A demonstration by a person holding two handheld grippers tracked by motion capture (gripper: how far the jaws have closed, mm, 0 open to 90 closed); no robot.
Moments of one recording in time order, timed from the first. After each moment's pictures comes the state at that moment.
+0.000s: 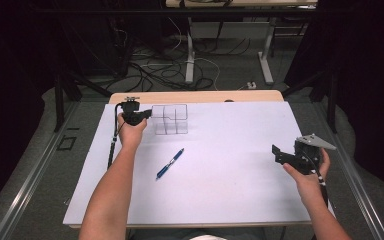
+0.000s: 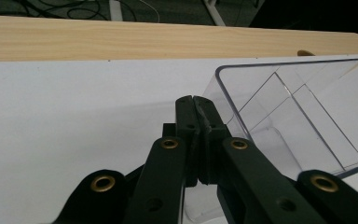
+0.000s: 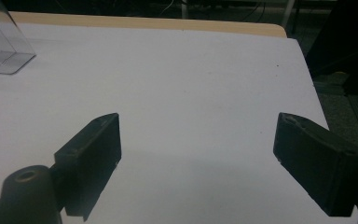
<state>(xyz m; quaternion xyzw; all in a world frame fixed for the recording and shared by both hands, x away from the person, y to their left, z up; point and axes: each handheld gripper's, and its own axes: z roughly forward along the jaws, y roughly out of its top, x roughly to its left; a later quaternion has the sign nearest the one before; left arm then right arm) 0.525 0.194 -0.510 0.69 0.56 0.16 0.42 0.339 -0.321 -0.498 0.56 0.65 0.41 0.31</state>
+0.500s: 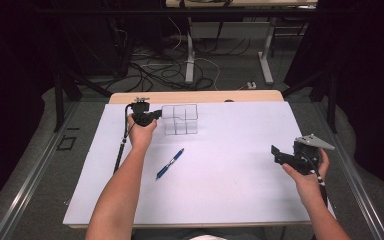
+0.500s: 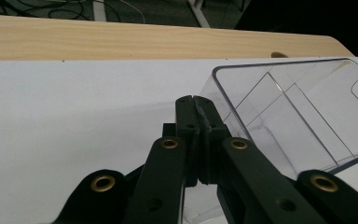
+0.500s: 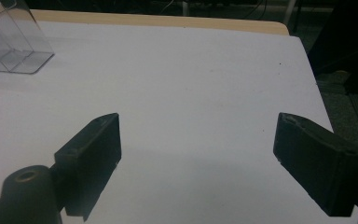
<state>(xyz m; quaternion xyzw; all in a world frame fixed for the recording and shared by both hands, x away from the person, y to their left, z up) 0.522 0.161 -0.513 0.69 0.55 0.15 0.44 0.339 -0.319 -0.499 0.56 0.66 0.41 0.30</state>
